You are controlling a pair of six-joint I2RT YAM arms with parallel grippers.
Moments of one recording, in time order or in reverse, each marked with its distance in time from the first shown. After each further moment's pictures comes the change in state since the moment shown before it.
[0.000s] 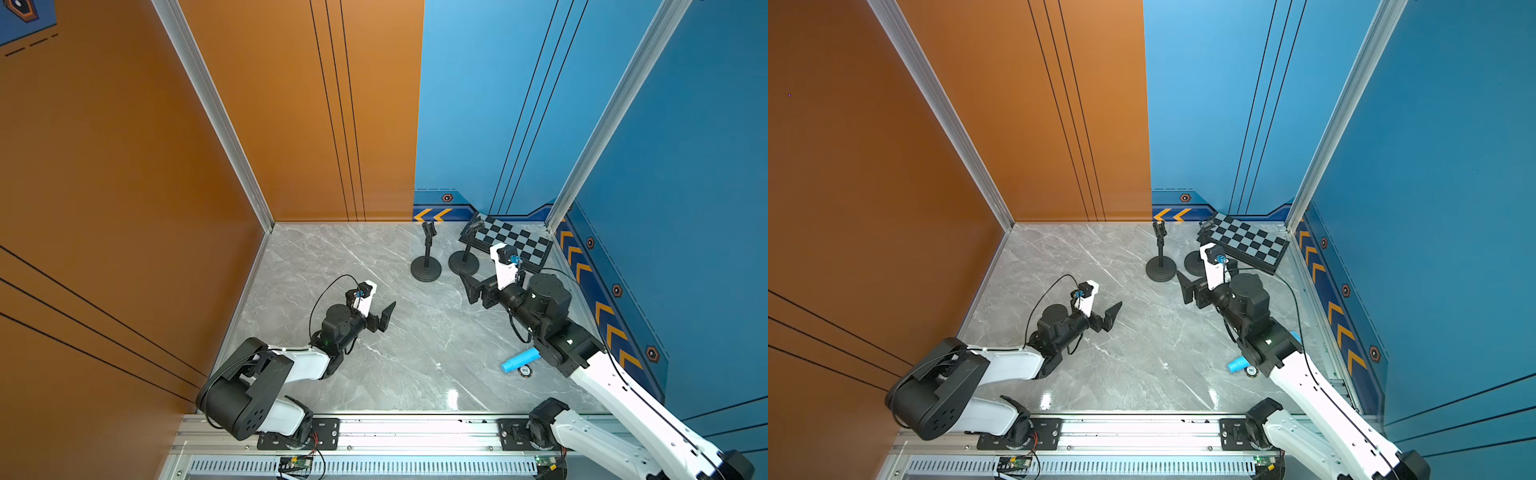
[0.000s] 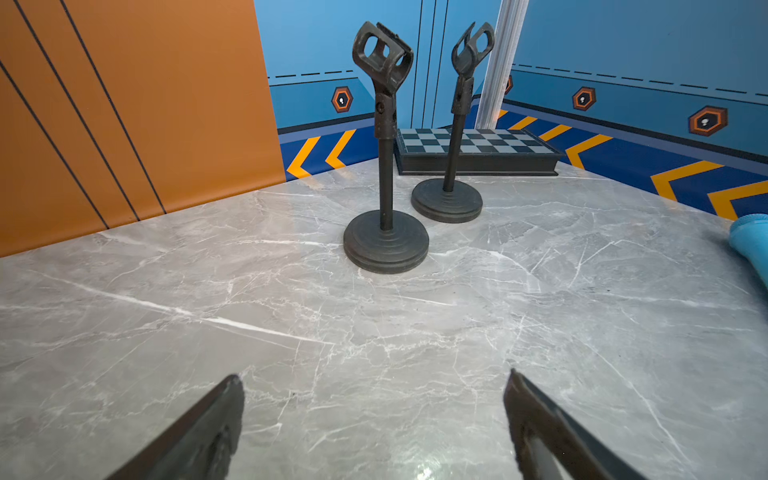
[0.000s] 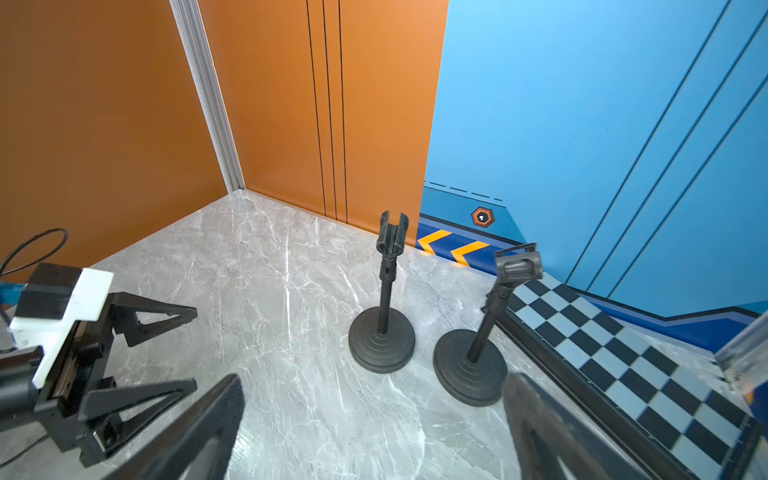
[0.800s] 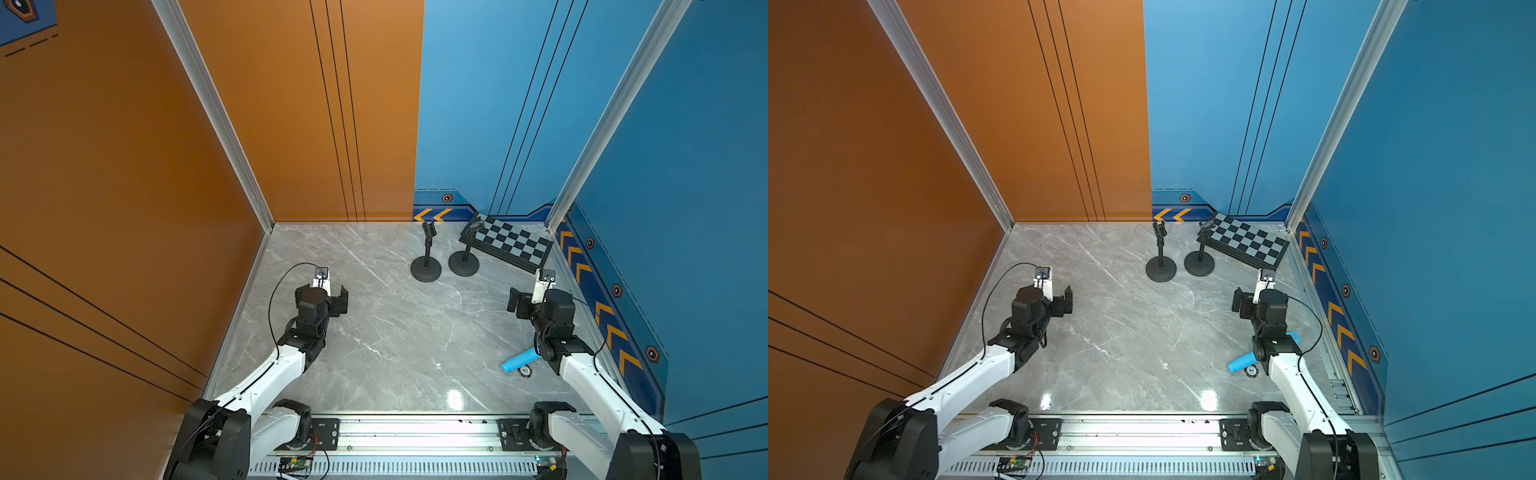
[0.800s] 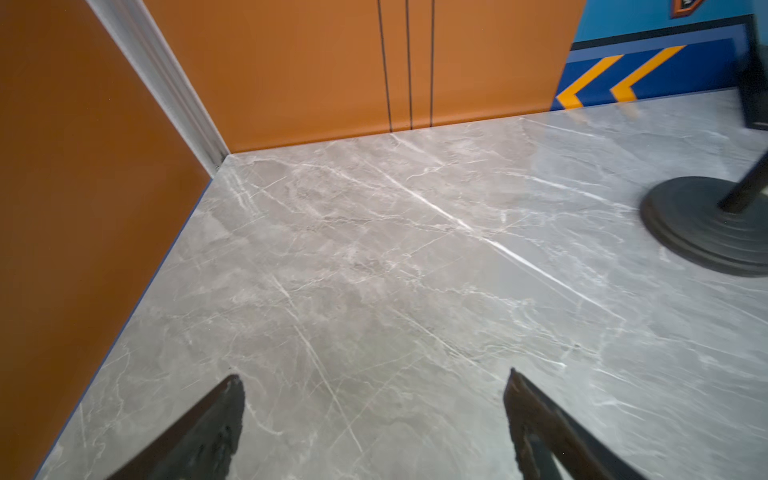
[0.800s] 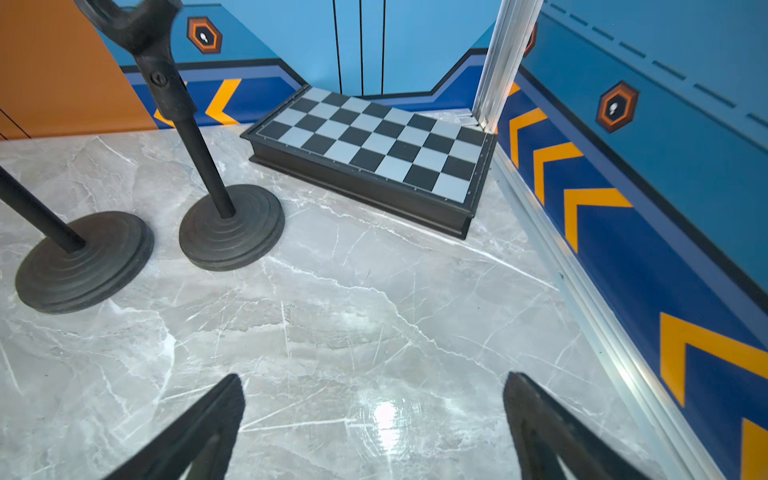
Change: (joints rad) left arm 0.280 -0.284 0.100 -0.637 -0.415 0.011; right arm -0.522 0.242 -0.387 0.320 0.054 0.083
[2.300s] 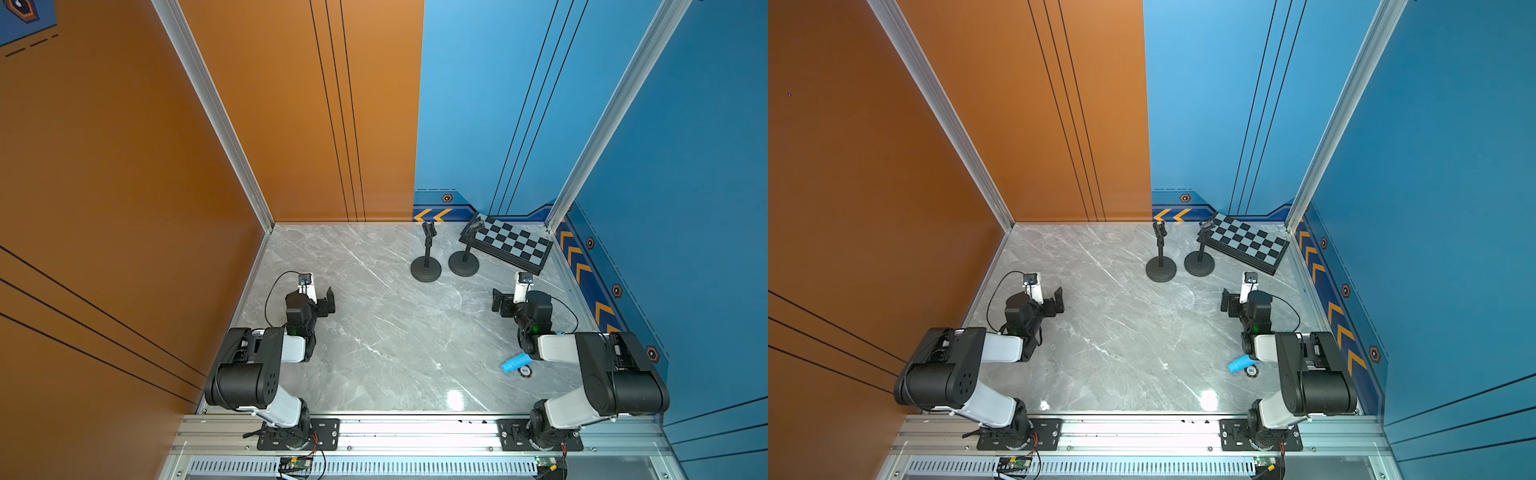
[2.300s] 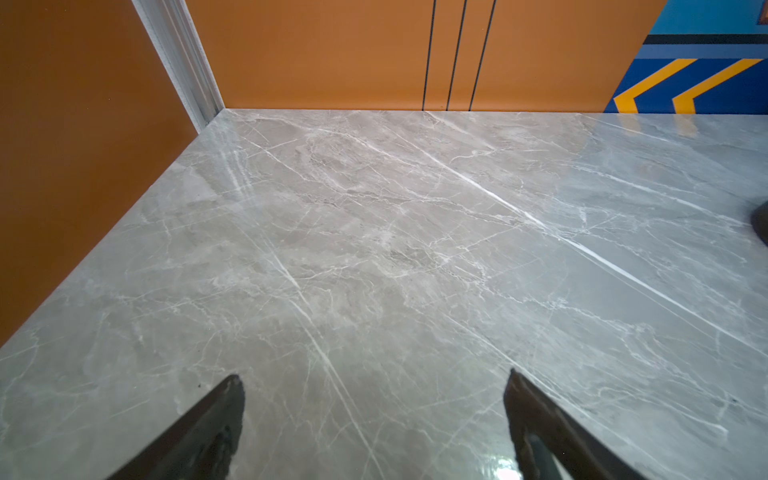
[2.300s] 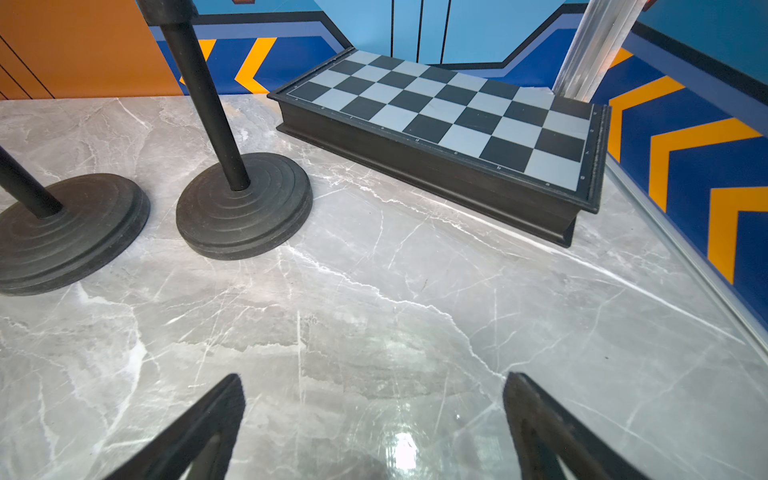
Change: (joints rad) left arm 0.225 0.440 -0.076 0.599 0.302 -0.002; right arm 0.005 0.475 -0.048 0.572 -0.108 -0.029
